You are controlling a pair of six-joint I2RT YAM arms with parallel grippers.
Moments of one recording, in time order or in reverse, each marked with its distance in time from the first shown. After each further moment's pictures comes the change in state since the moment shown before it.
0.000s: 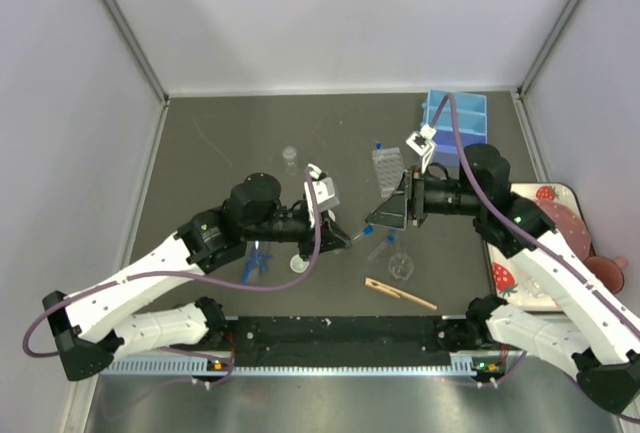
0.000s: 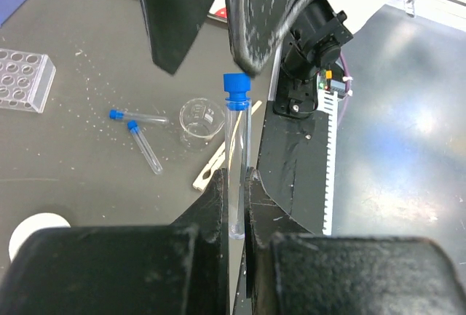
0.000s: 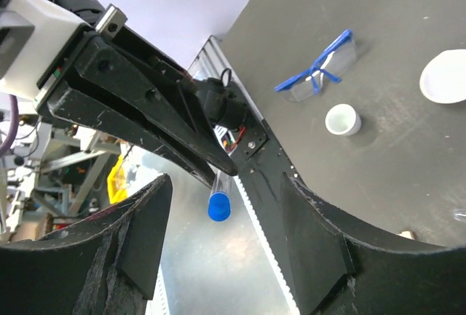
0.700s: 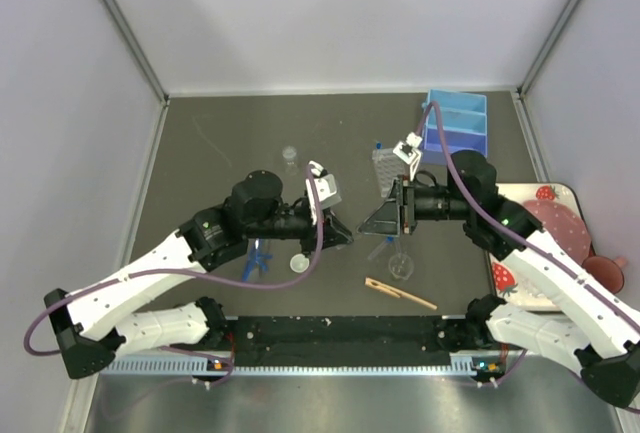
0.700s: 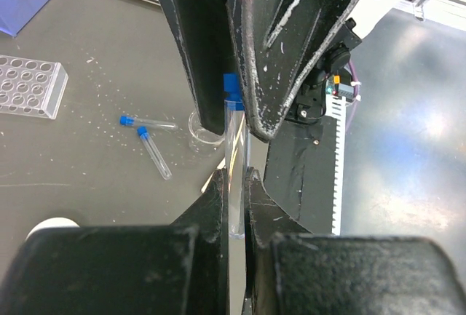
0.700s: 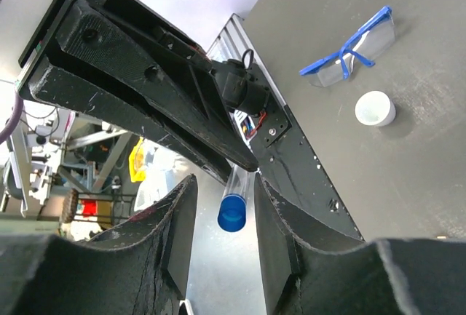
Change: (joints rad) left arm 0.000 0.010 0.017 0.016 -0.010 0.013; right arm 0.075 0.019 -0.068 0.101 -0.037 0.071
